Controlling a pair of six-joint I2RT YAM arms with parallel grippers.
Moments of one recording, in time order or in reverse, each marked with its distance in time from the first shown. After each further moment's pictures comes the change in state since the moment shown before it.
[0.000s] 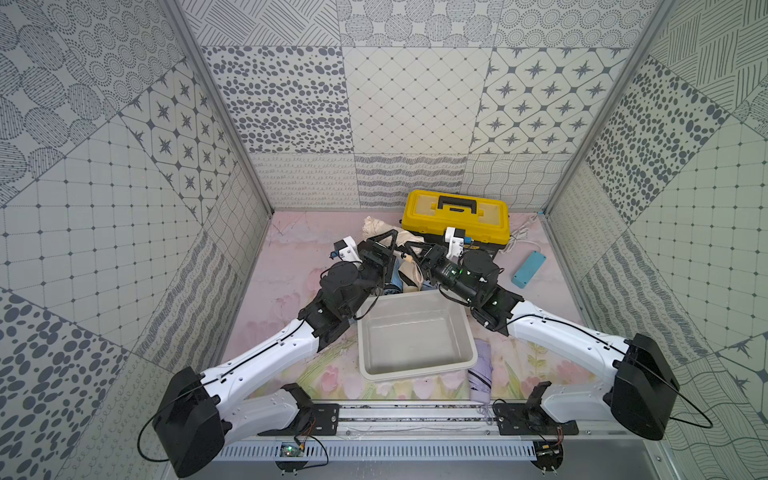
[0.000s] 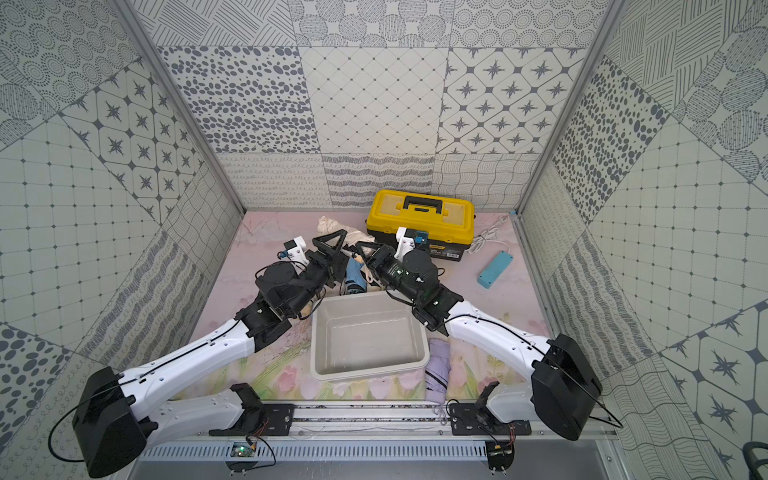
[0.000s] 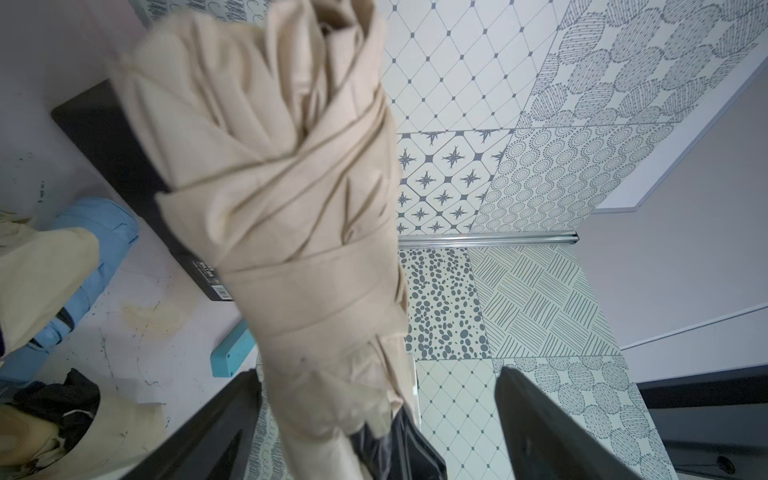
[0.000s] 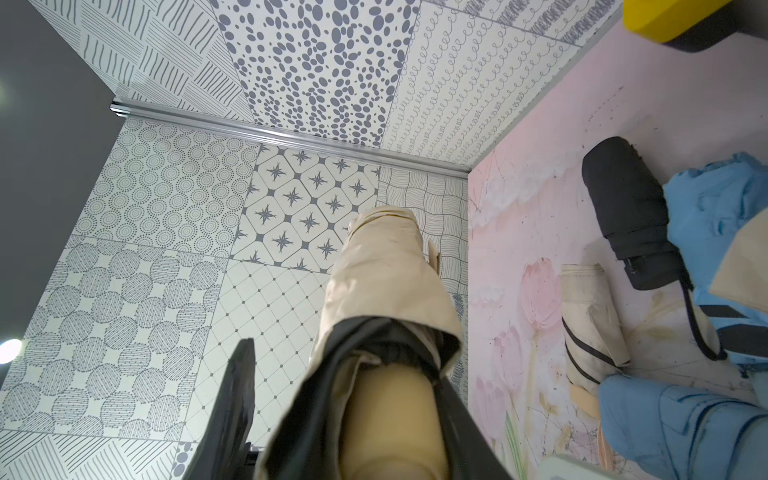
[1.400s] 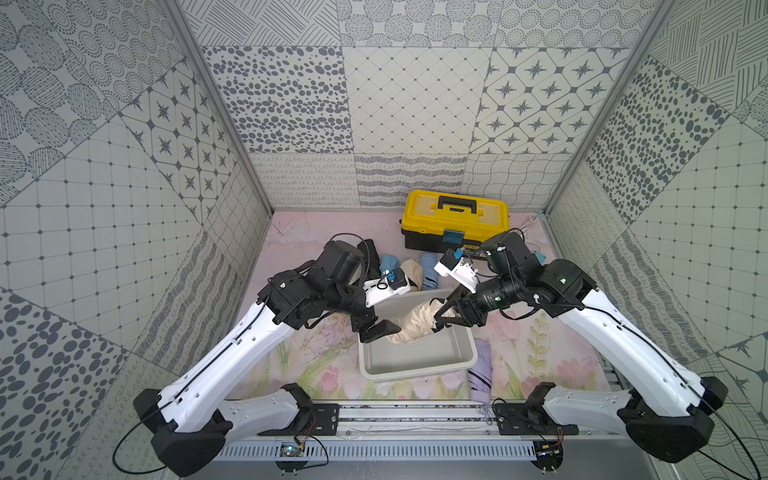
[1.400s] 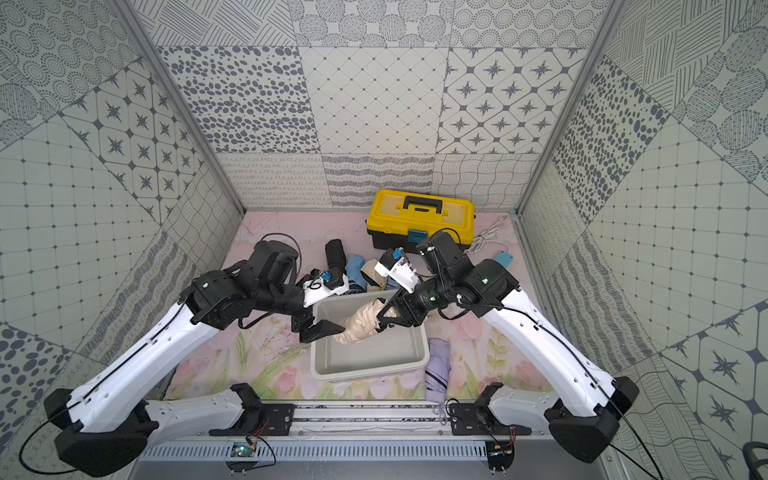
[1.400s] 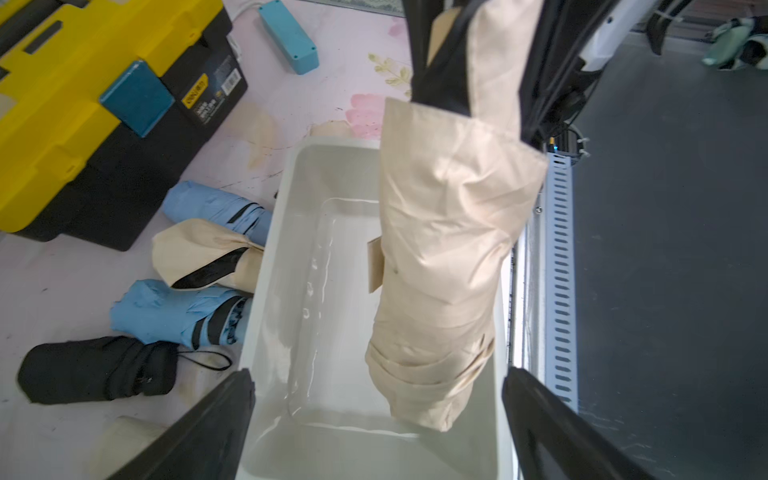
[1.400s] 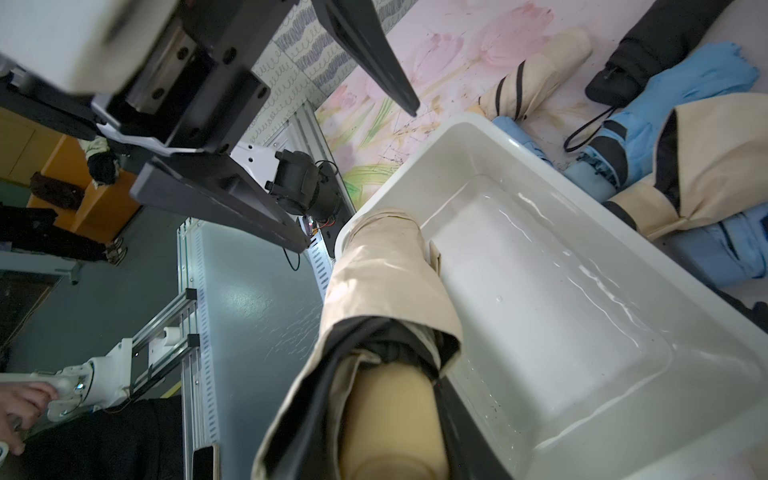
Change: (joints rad) left arm 0.002 0.044 0.572 -1.421 0.656 1.986; right arm -0.040 -0.101 0.531 -1.508 -0.625 -1.332
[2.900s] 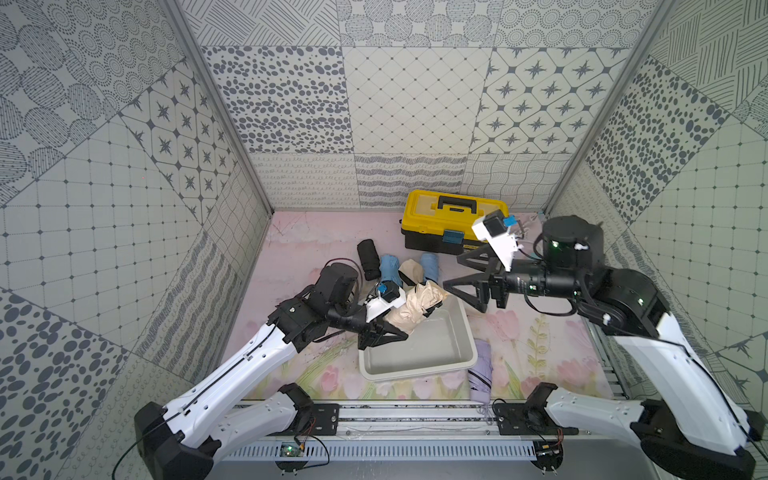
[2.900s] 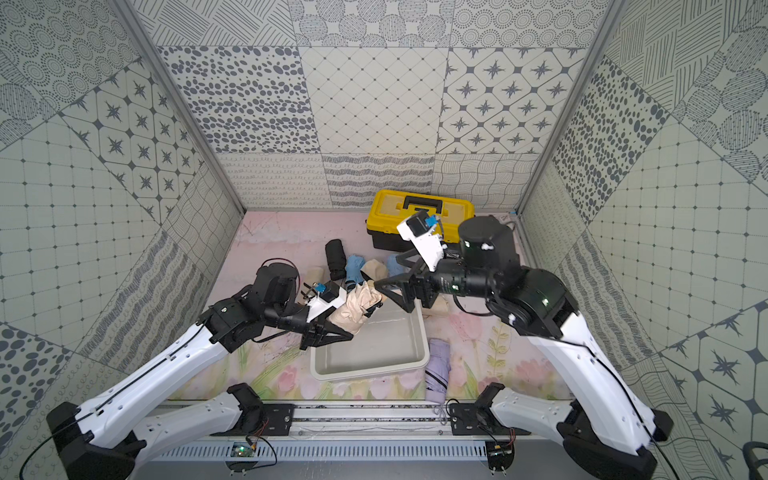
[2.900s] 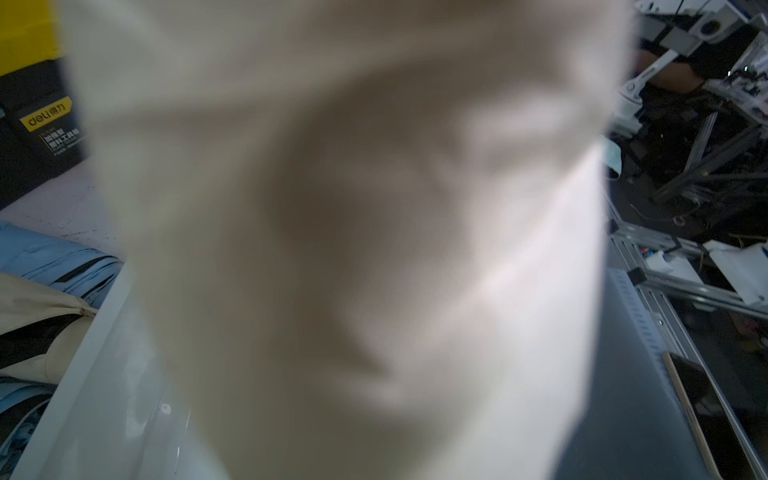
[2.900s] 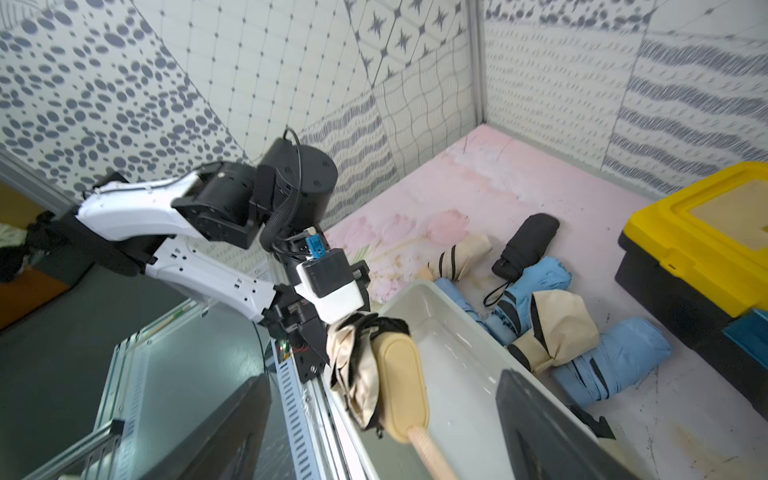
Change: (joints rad) left arm 0.051 -0.156 -0.447 0.551 0.319 -0.298; right arm 0.016 -0.232 0.085 0.228 0.258 0.171
